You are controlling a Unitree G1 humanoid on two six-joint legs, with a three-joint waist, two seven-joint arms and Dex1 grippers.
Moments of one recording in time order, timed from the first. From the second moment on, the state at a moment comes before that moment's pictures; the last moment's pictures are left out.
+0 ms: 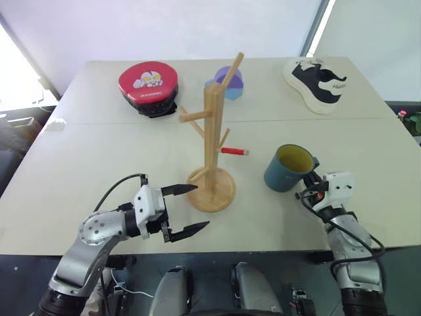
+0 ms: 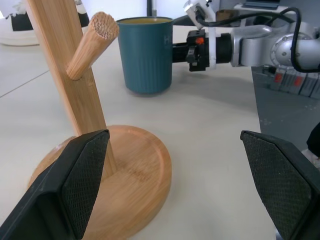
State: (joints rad) left arm 0.05 0.58 -0.09 -0.41 -0.42 0.10 -0.95; right arm 0.07 -0.37 -0.22 -0.11 0.20 0.01 0.36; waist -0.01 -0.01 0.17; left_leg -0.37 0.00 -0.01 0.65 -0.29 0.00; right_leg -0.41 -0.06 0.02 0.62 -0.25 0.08
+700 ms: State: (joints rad) left arm -0.04 0.61 0.07 -0.20 -0.50 0.09 -1.02; right arm -0.10 -0.73 -0.07 -0.63 0.04 0.16 0.66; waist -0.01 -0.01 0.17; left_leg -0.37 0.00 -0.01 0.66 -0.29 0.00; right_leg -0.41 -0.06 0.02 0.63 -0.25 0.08
